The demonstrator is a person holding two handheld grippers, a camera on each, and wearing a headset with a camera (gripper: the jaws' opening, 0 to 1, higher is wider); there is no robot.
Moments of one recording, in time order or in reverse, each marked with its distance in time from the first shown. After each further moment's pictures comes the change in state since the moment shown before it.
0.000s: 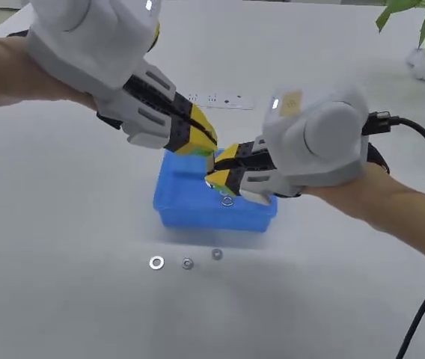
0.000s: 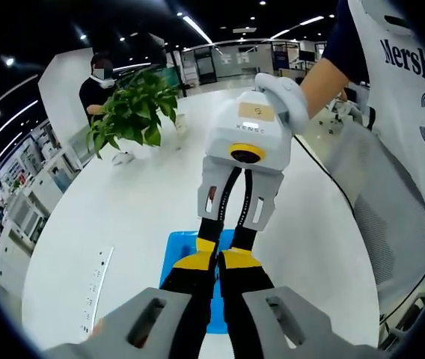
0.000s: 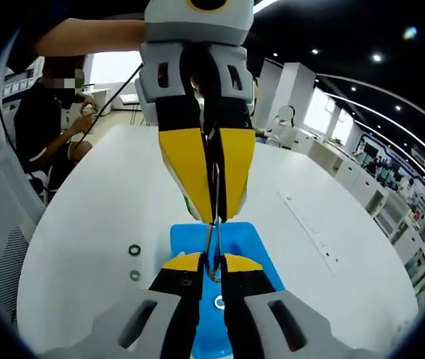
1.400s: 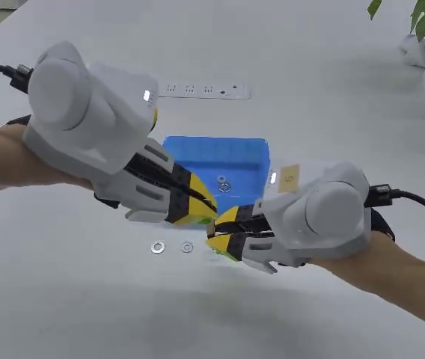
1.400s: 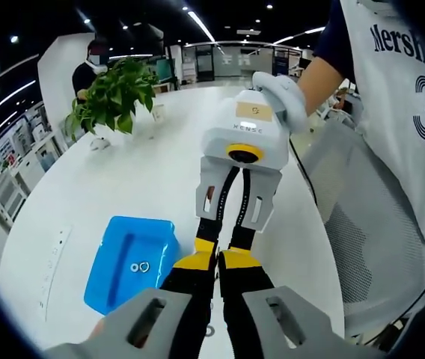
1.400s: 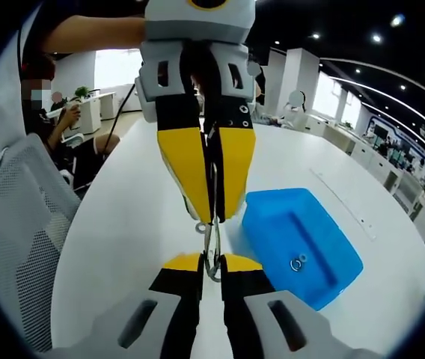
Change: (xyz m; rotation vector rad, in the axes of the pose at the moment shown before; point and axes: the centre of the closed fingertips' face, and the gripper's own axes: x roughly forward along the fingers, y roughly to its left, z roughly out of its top) left arm 0.014 -0.100 -0.001 -0.081 0.002 -0.073; right arm -0.024 0.095 -0.028 0.075 0.030 0.084
